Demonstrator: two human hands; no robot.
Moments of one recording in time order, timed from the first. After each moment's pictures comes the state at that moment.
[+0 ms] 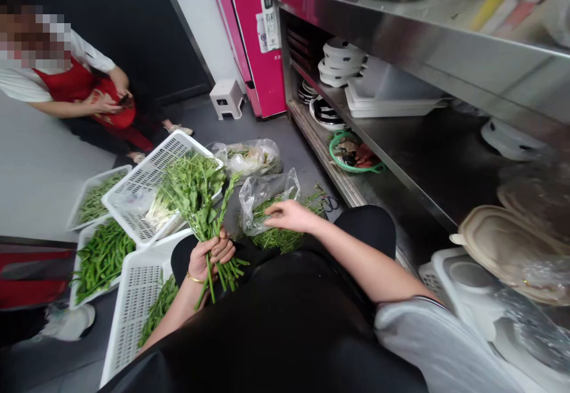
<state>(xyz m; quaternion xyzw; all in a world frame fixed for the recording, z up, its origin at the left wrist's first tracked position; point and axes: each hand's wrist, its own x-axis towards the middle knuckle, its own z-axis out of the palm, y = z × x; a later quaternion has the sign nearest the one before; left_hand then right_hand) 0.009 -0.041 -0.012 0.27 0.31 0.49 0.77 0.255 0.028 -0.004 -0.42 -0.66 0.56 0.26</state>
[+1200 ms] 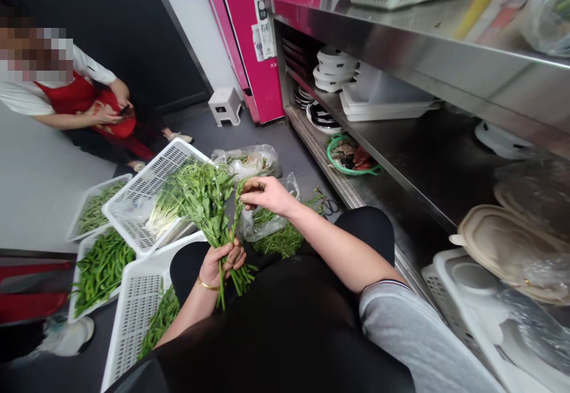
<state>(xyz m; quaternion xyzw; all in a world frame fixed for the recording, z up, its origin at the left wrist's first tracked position) 0.028 -0.038 -0.022 0.29 0.30 0.48 0.77 0.212 0.057 0.050 -0.29 -0.55 0.65 0.44</state>
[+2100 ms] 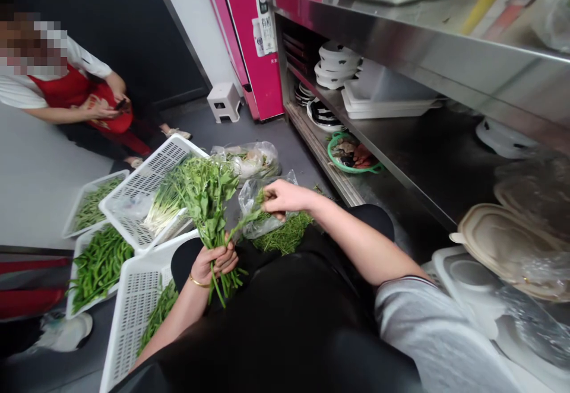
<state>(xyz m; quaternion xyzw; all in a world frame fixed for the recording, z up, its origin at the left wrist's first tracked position) 0.001 -0.038 -0.025 0.31 0.27 0.41 0.81 0.252 0.057 0.057 -0.33 -0.69 0.61 0.20</state>
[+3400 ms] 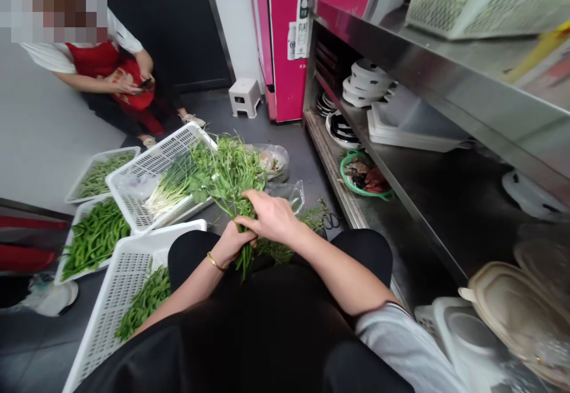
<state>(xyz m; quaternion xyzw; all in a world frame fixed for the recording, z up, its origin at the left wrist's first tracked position) 0.053 0.011 -0.017 0.42 0.45 0.47 0.64 0.203 0.045 0.060 -0.42 -0.84 0.23 0.25</state>
